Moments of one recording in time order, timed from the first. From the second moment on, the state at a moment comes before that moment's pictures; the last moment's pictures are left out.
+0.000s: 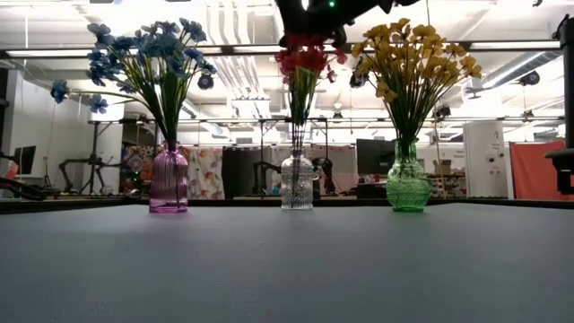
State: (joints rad) left arm -0.45 0.95 0.70 0.14 -0.96 0.40; right arm -0.22 1.62 1.34 0.15 0.44 -0.18
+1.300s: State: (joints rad) left arm -0.45 0.95 0.70 0.14 -0.96 0.40; right arm -0.23 1.72 1.30 0.17 0.44 -0.16
